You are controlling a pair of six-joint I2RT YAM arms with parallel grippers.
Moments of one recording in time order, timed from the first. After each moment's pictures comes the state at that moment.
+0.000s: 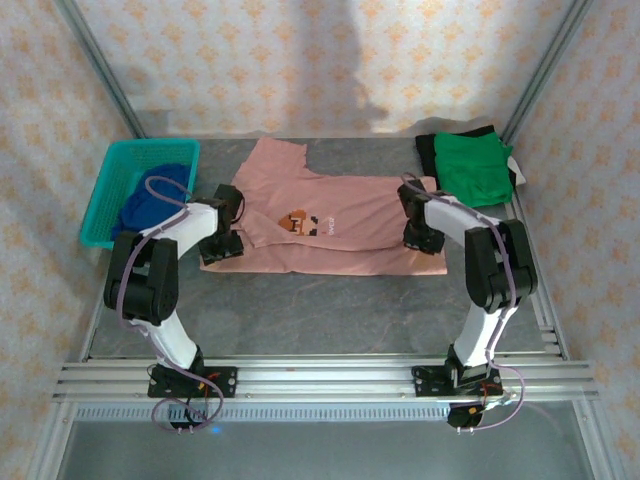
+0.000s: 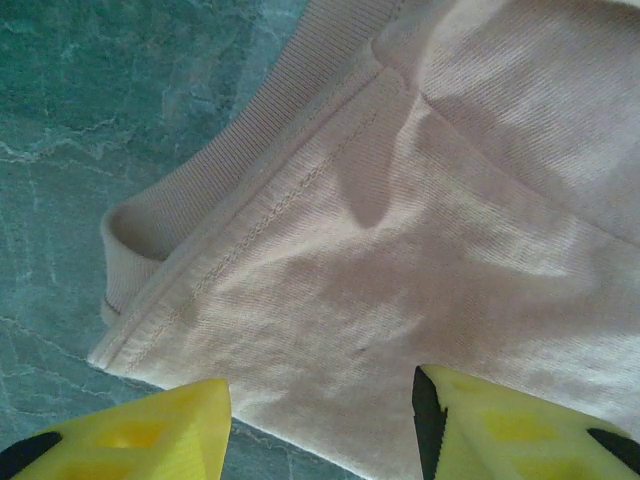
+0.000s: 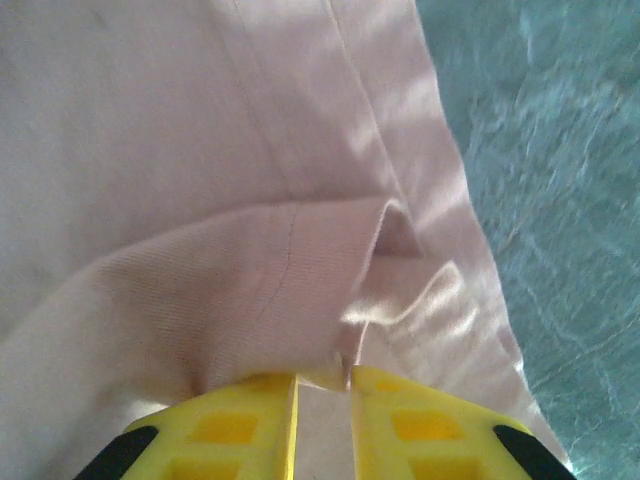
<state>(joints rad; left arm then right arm) -0.13 1.74 1.10 -0.87 -0.18 -0.58 0.24 1.82 1.21 -0.85 0.27 0.65</state>
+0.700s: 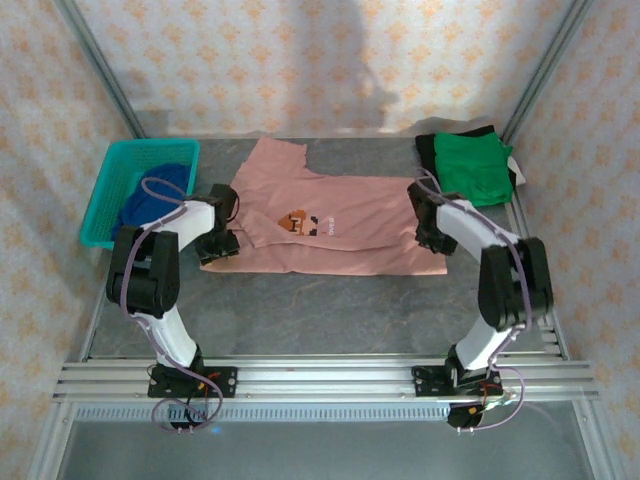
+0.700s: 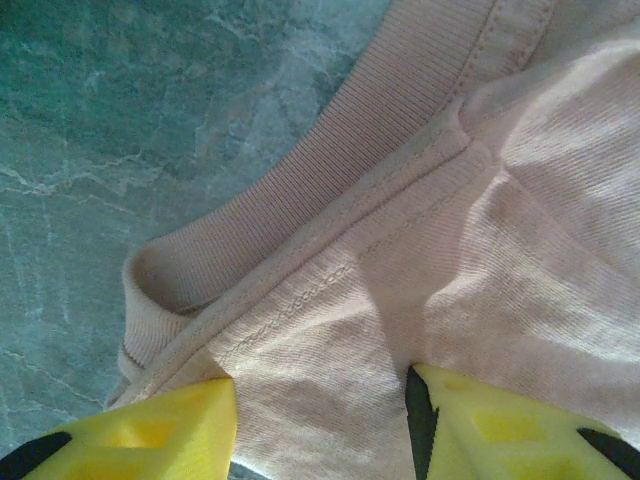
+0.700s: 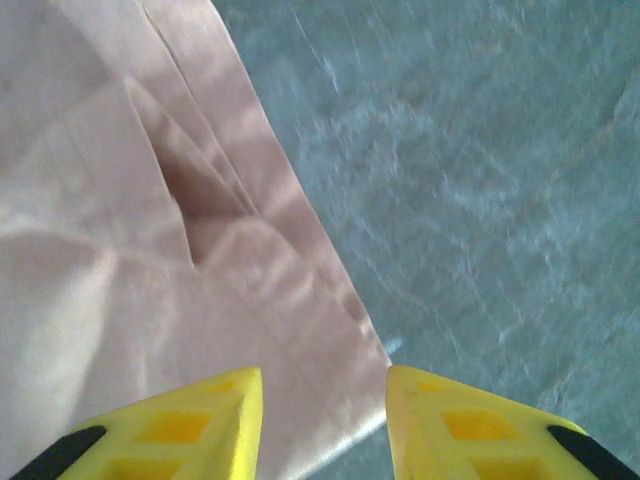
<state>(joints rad) -0.08 1.79 1.12 -0.86 -0.18 -0.57 0.22 1.62 1.09 -0.89 0.36 0.68</state>
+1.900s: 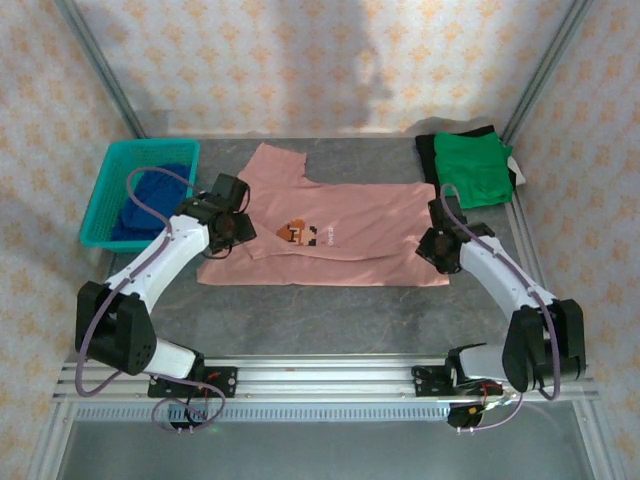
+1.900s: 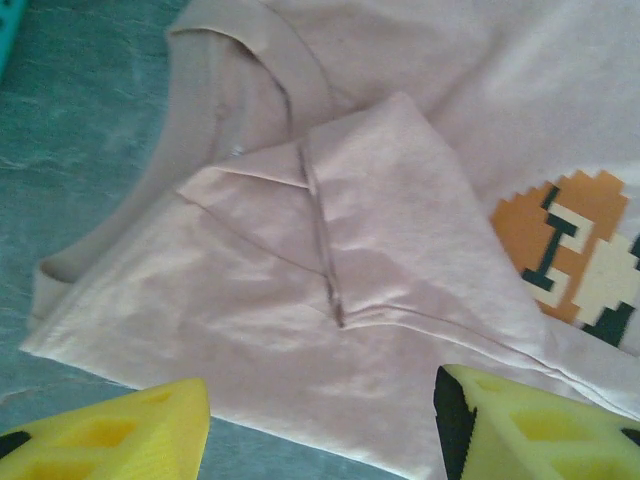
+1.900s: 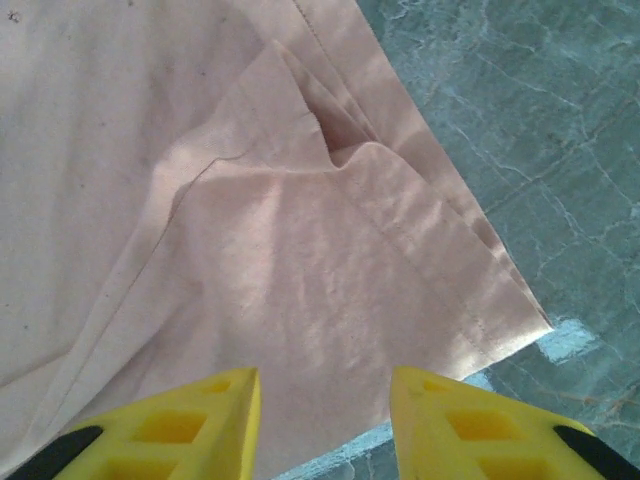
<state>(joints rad) -0.27 1.43 1.13 -0.88 -0.16 -0.74 0.19 1.31 0.88 -0.76 0.08 0.78</state>
